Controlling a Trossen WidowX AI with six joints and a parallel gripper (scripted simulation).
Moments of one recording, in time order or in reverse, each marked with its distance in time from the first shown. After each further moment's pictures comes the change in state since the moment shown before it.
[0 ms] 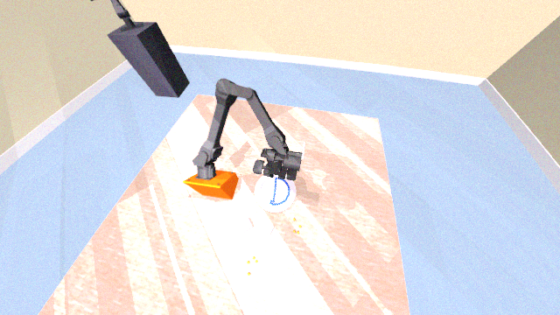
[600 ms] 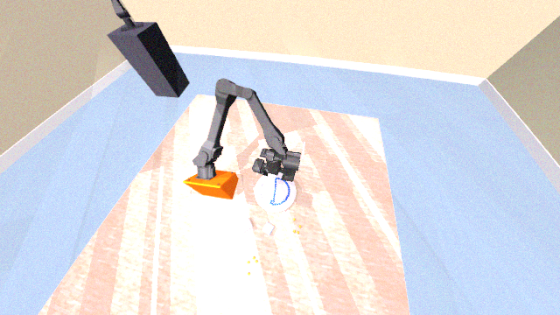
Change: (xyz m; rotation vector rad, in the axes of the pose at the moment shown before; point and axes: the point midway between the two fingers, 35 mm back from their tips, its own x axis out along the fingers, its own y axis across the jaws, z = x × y) arm 0.005 0.006 0.002 0.071 0.001 0.014
